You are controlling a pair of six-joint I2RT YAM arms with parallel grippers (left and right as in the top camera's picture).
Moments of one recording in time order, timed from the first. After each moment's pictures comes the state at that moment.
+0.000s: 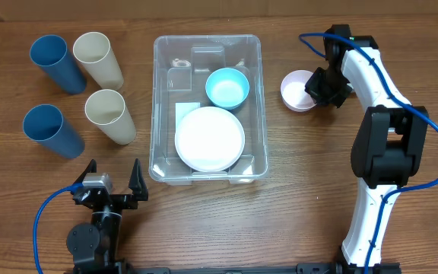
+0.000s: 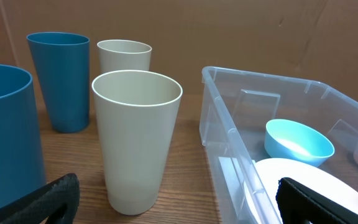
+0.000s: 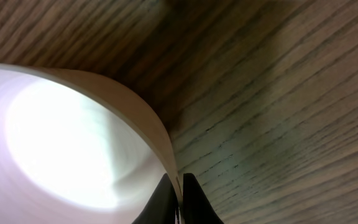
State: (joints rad) left arm 0.16 0.02 0.01 -0.06 0.21 -0.15; right arm 0.00 2.30 1.91 -1.15 -0.02 0.67
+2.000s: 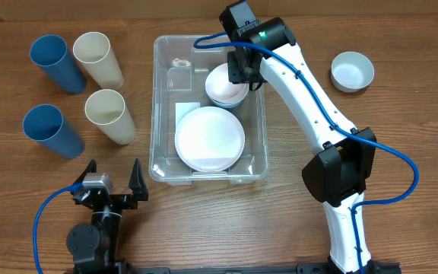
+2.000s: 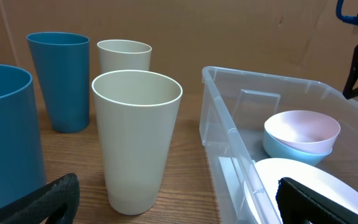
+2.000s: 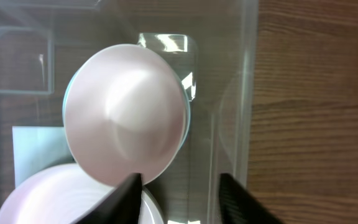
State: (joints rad) left arm 0.16 0.02 0.01 -0.06 0.21 -0.15; right arm 0.48 2.27 2.31 -1.30 0.18 0.41
